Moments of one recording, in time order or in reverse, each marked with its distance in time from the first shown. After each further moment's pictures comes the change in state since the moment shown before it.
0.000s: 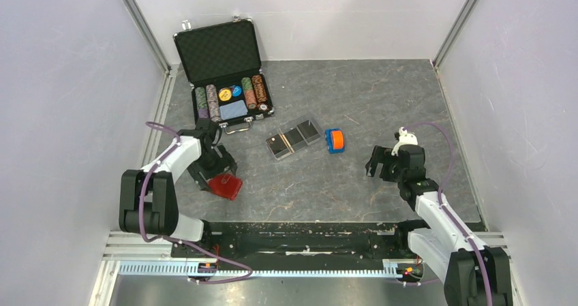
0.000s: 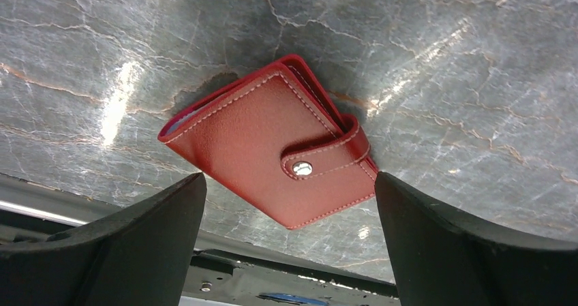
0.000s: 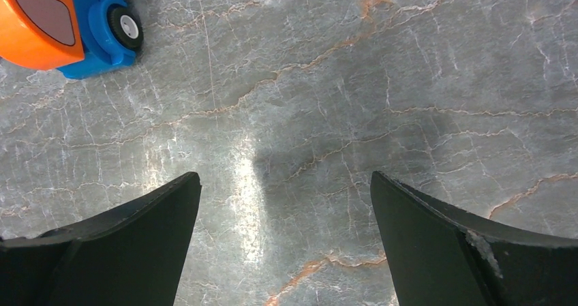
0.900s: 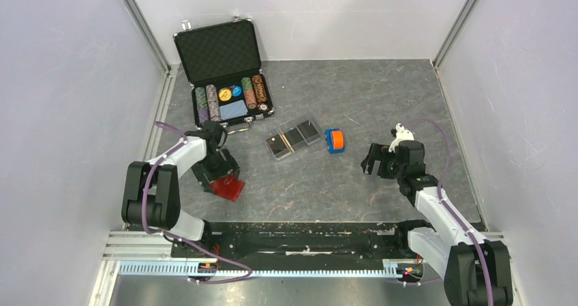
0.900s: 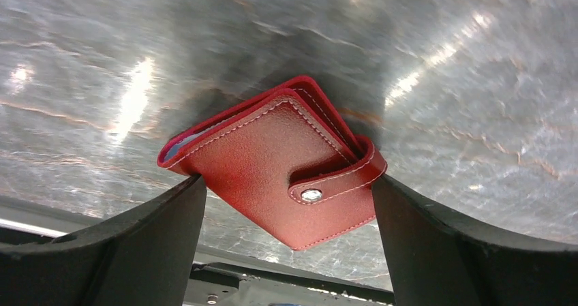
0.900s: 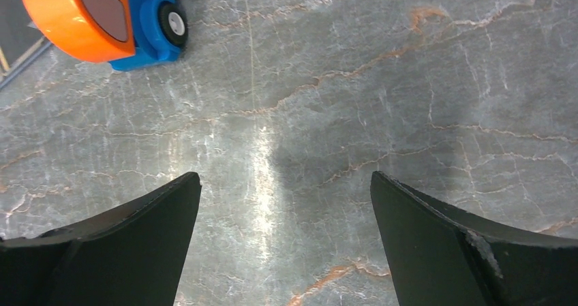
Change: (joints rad) left arm -0.025 0.077 -0.031 0.058 -0.004 0.009; right arm 0.000 0.052 0.037 -0.001 -0.092 -0.004
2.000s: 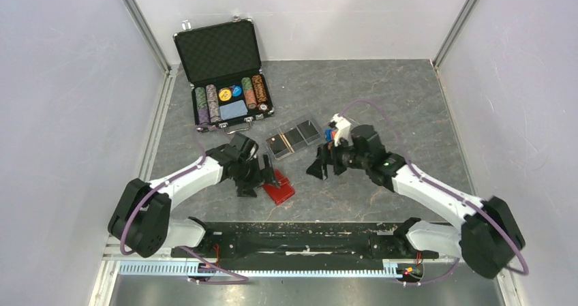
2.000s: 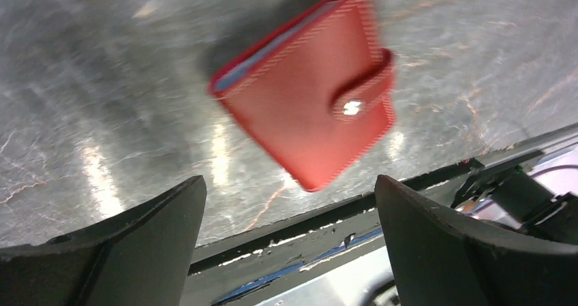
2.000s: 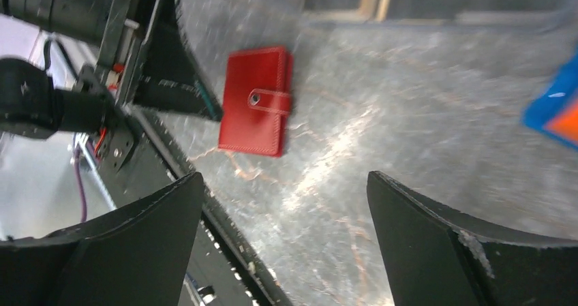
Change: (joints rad) left arm -0.452 -0.174 -0.078 0.268 0.297 -0.055; right arm 0.488 0.192 0.299 0.061 -0.270 0.072
